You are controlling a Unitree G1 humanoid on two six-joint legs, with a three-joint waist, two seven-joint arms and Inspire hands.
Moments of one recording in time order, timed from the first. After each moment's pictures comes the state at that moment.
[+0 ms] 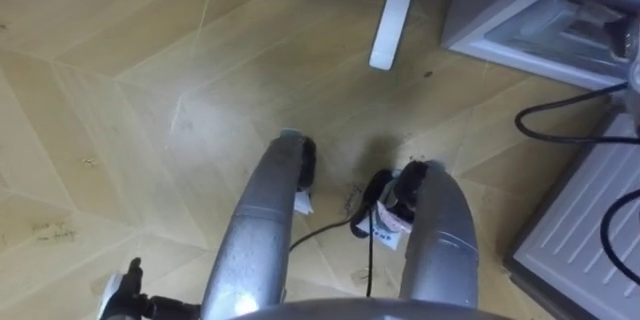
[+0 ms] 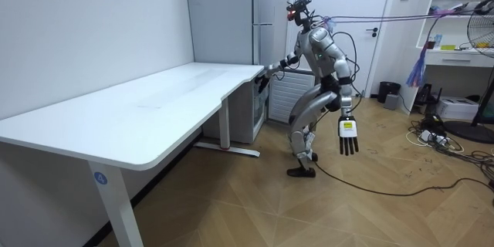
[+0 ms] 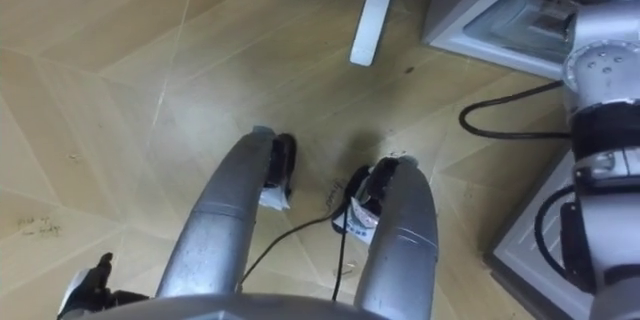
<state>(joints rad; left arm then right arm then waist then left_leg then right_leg) 0.24 0.39 -0.25 1.02 -0.09 -0.07 0.22 -0.56 -0.63 0.13 0.76 1.65 -0.18 -0.65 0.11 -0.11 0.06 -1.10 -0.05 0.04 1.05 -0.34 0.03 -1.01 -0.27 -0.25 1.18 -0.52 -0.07</state>
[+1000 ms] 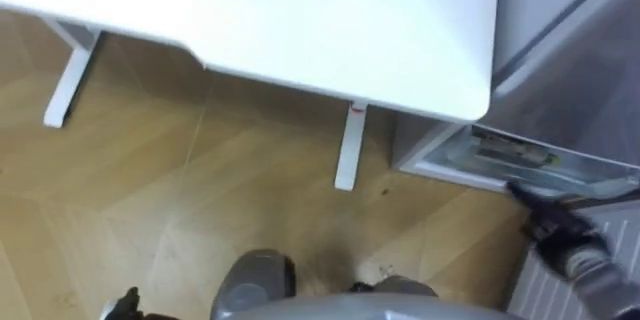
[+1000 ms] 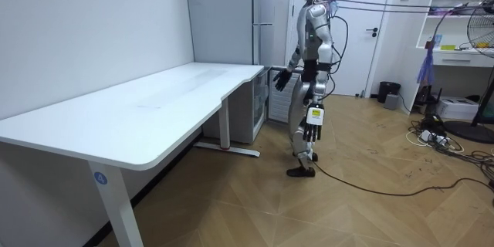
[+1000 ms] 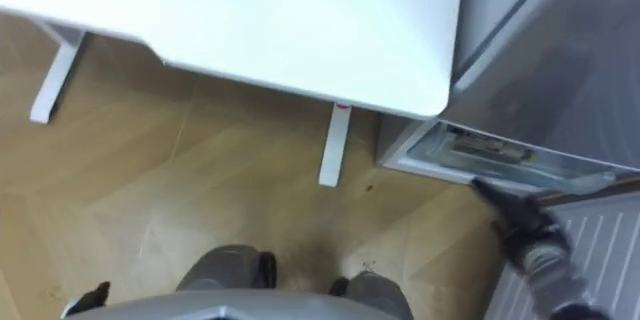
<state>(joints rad) 0.22 0.33 -0.16 1.11 -0.10 0.00 0.15 0.03 -0.42 0.10 1.16 1.14 0.00 0.17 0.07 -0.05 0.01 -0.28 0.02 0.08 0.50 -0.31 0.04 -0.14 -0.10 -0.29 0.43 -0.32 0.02</state>
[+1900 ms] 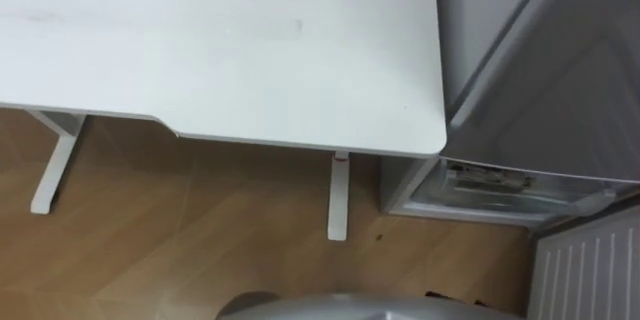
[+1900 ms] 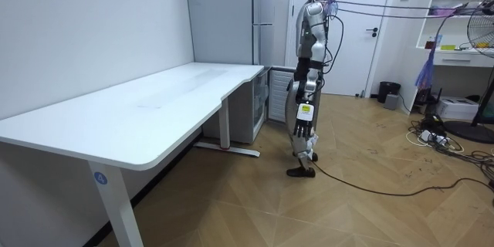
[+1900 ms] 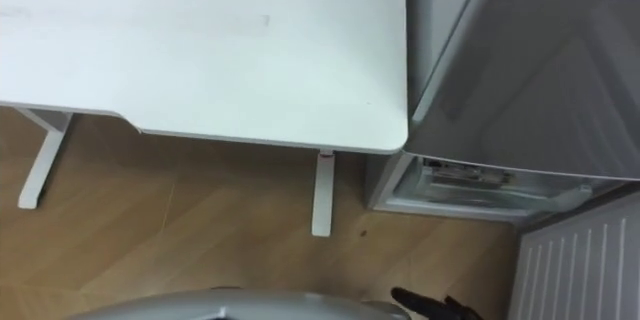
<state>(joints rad) 0.29 0.21 0.02 1.12 0.17 0.07 0.18 0.17 -0.26 0.05 1.25 0.68 0.03 0.18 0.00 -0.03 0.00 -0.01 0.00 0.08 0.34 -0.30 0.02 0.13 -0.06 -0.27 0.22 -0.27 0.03</state>
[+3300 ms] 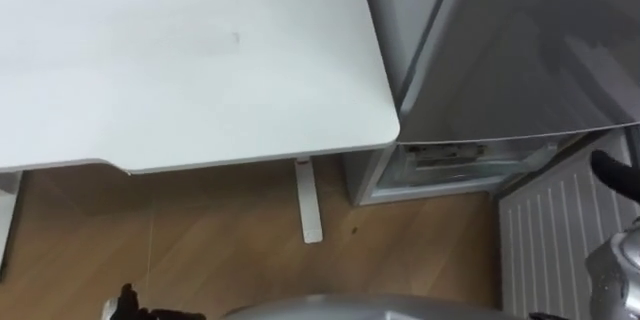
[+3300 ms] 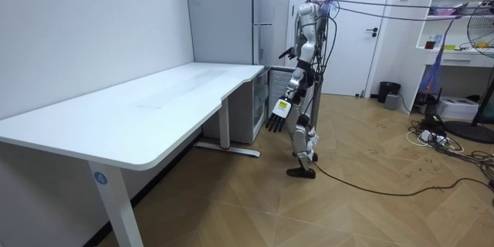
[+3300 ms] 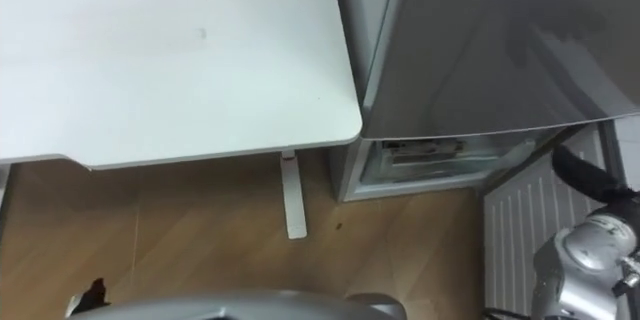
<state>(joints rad) 0.27 0.22 0.15 1.01 0.13 0.00 0.22 0.19 -0.29 -0.38 0.36 0.27 -0.07 -0.58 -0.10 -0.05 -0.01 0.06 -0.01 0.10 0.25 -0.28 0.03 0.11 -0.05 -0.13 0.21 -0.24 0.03</state>
